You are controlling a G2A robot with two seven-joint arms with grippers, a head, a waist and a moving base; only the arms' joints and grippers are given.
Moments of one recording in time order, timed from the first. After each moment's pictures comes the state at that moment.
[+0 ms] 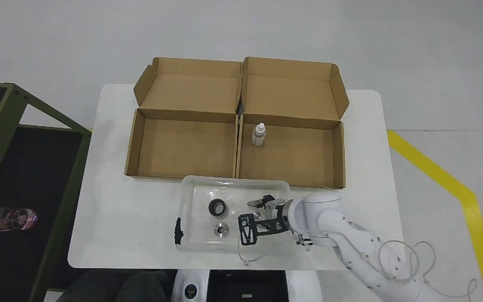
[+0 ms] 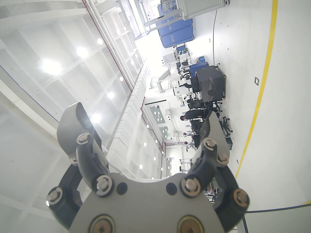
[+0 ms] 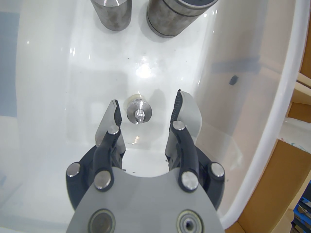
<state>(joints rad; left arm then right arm) -0.19 -0.18 -0.57 -1.44 2.04 -0.23 0.13 -1.12 -1.09 0.83 -1.91 -1.46 -0.92 0.81</state>
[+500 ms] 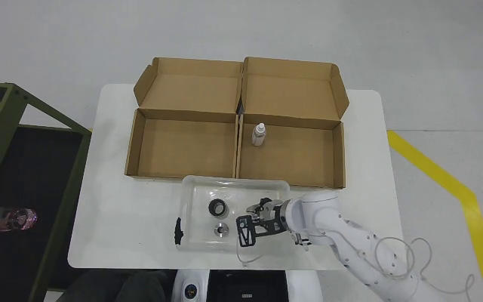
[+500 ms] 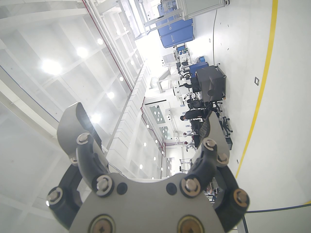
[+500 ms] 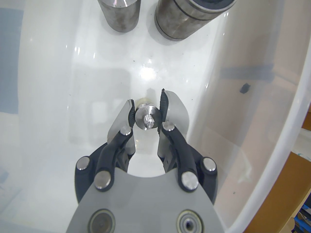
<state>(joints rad) -0.19 -0.18 -0.57 -1.44 2.04 -0.23 0.13 -1.10 -1.09 0.81 -1.90 -1.43 -0.94 0.81</state>
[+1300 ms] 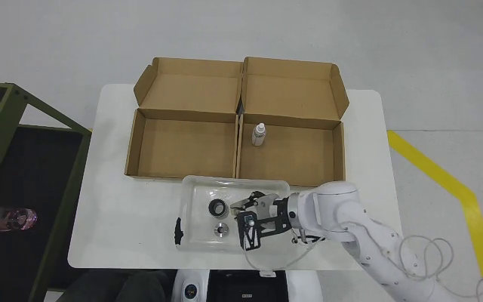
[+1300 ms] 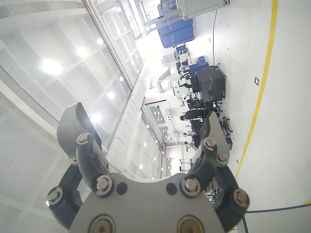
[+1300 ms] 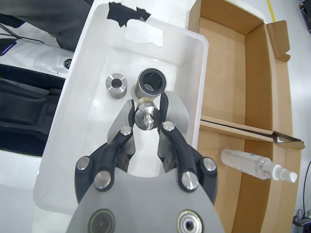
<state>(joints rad) -0.19 -0.18 -0.57 -1.44 2.04 -0.23 0.13 -1.10 -1.07 0.93 -2.02 -1.32 -0.96 0.54</state>
